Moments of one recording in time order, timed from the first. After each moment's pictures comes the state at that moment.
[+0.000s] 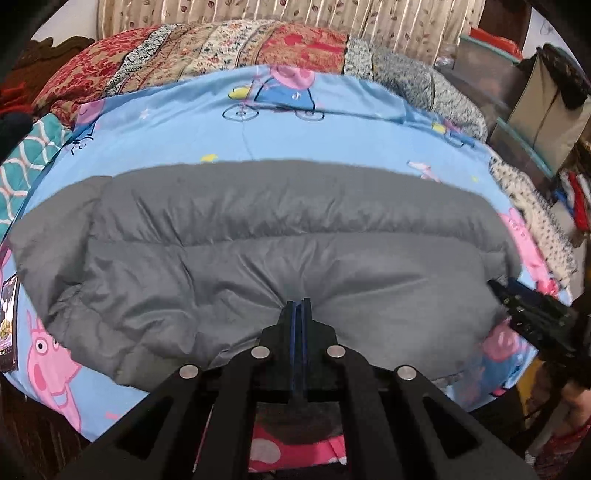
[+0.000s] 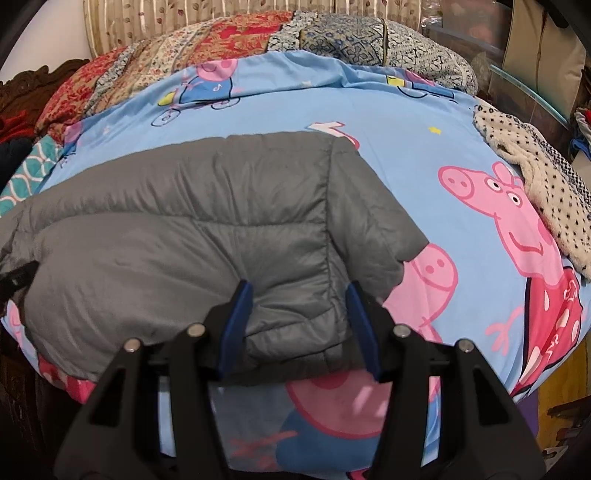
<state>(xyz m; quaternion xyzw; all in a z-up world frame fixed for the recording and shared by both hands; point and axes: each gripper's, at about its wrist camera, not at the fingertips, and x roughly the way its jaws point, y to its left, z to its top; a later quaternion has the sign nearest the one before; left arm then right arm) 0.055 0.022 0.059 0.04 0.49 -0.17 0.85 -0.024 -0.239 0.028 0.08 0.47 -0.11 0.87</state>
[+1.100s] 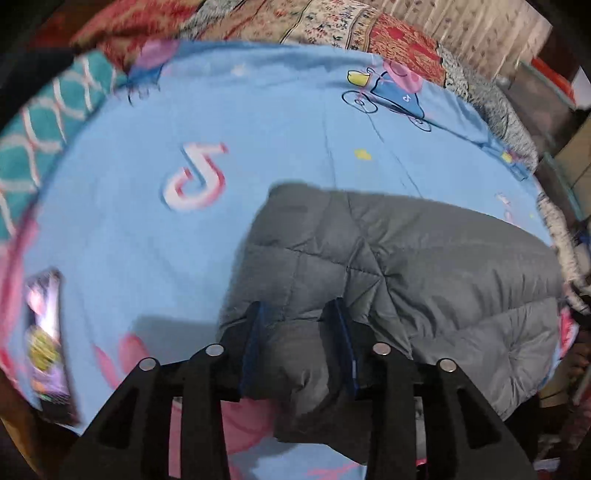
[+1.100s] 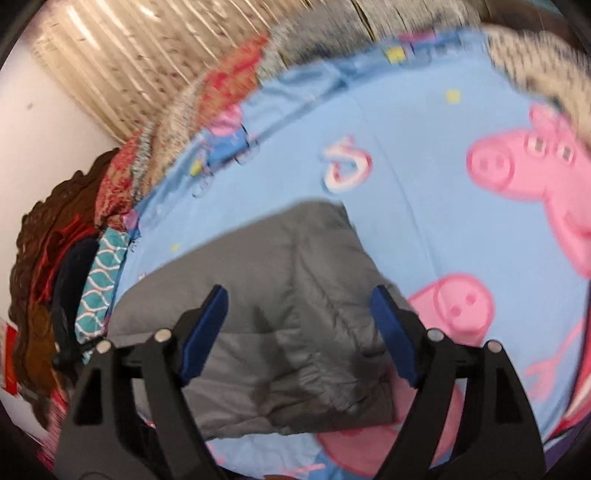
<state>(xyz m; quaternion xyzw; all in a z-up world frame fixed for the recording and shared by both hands) 0.153 0.205 0.035 -0.04 0.55 -0.14 0.82 0.012 -0.331 0.019 0.33 0.44 0.00 0.84</state>
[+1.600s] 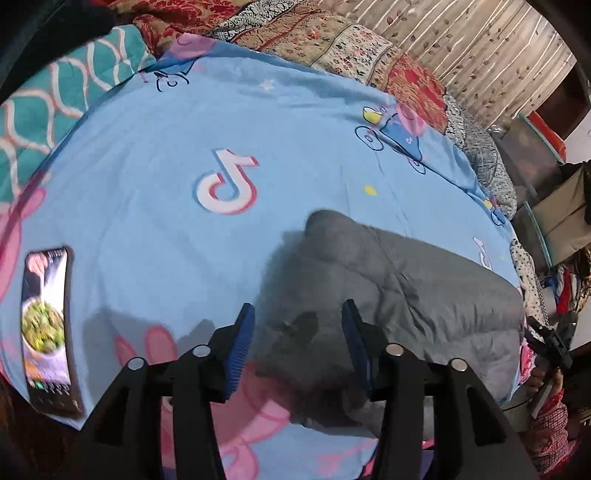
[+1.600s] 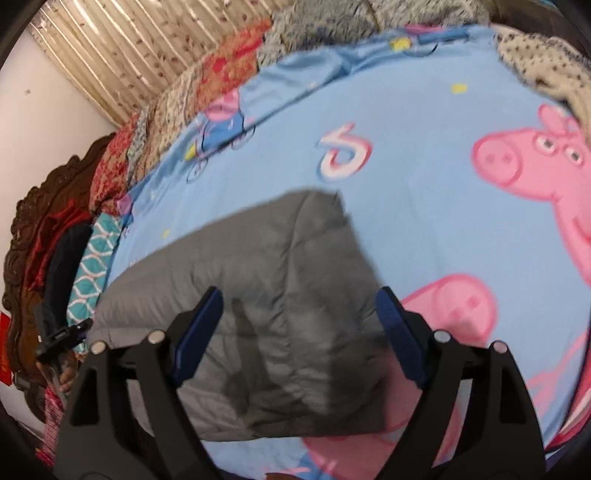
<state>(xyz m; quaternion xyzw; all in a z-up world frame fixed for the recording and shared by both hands) 0.154 0.259 0.053 -0.11 0.53 -0.15 0.83 0.015 -0.340 0.027 0.30 0.44 0.00 0.85</state>
